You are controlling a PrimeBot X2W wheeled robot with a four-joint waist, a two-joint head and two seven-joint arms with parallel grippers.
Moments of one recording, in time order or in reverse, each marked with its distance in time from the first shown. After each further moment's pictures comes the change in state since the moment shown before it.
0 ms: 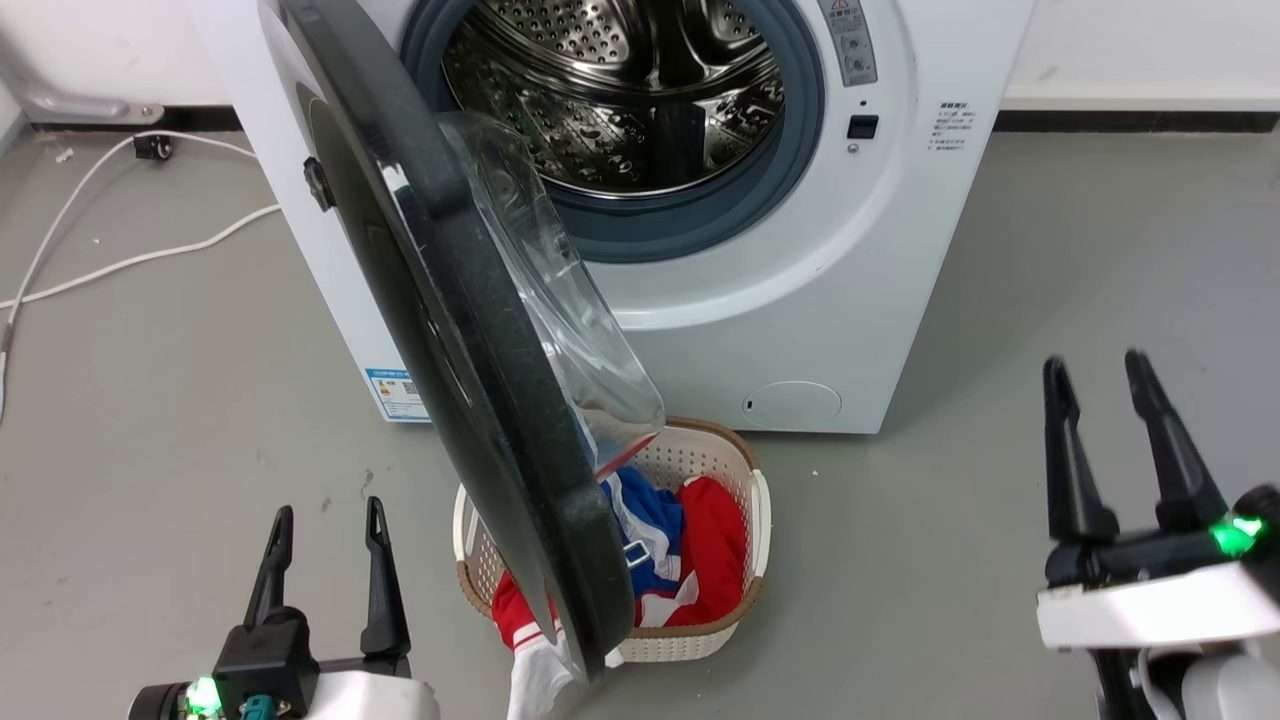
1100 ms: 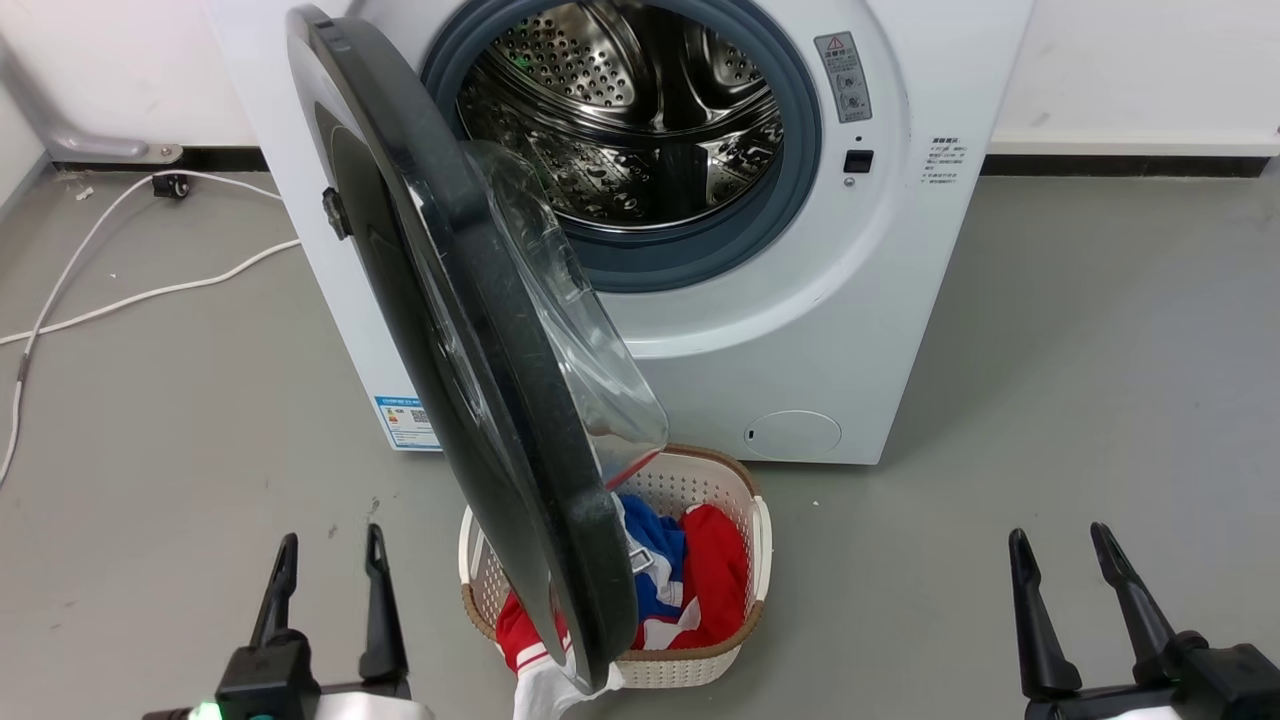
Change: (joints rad) left arm 0.035 0.000 -0.007 0.014 -0.008 0.010 0.000; right arm 0.252 0.099 -0.063 0.027 -0.243 0.000 0.000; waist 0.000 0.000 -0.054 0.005
